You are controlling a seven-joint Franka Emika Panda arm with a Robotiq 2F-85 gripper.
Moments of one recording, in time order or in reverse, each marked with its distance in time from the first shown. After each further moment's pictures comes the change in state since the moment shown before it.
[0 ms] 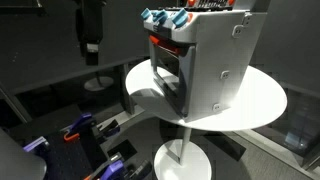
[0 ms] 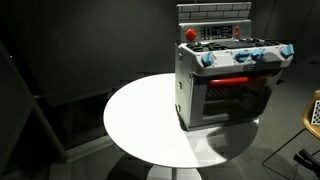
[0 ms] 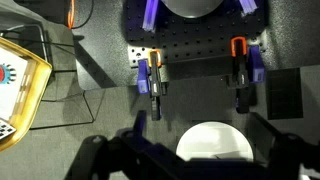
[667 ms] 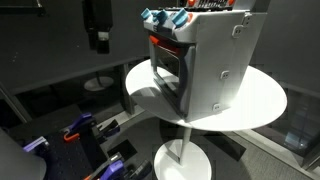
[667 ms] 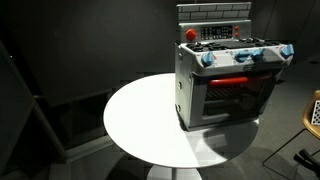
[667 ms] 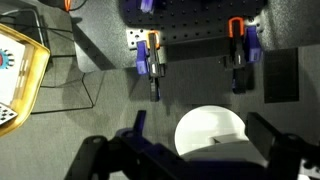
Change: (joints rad) arm 0.000 0.001 0.000 0.040 -0.001 0.043 0.003
